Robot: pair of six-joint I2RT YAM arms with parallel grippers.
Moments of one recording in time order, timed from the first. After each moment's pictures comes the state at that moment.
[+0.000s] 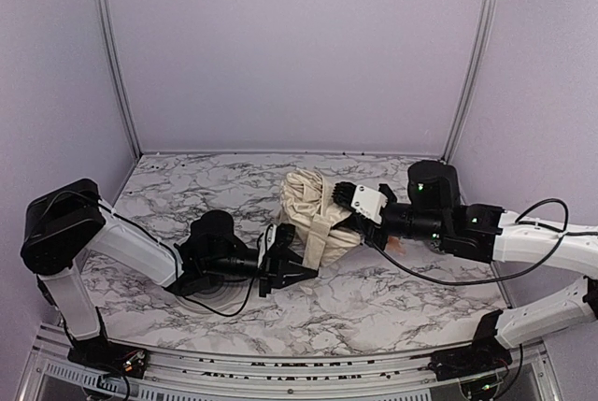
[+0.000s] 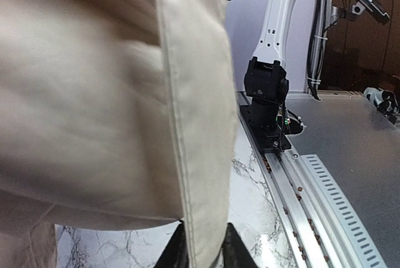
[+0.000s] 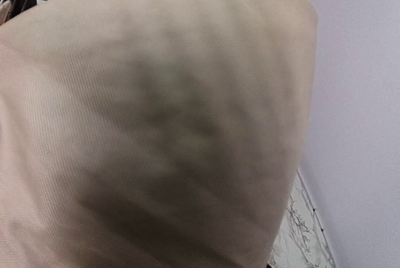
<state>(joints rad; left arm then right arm) -1.01 1.78 0.70 1.00 0.63 0.05 0.89 1.15 0.80 -0.02 -0.08 -0.58</state>
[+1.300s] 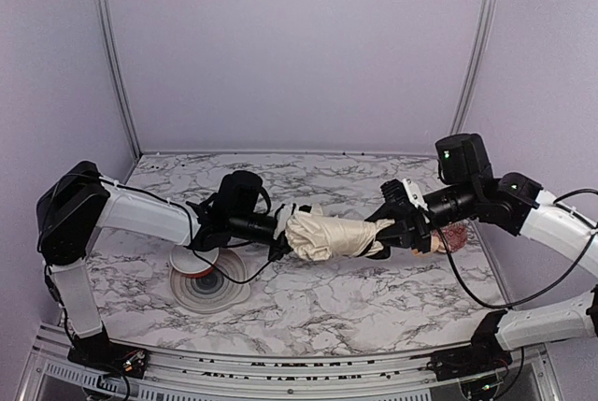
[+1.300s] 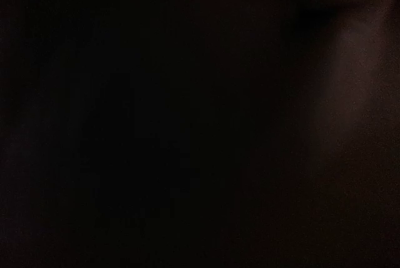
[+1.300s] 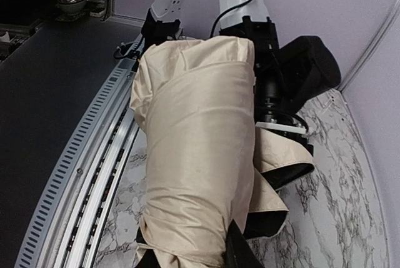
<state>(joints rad) -0.87 1.85 1.03 0.44 0.67 0.54 0.69 1.05 1.00 -0.52 -0.84 -0.69</state>
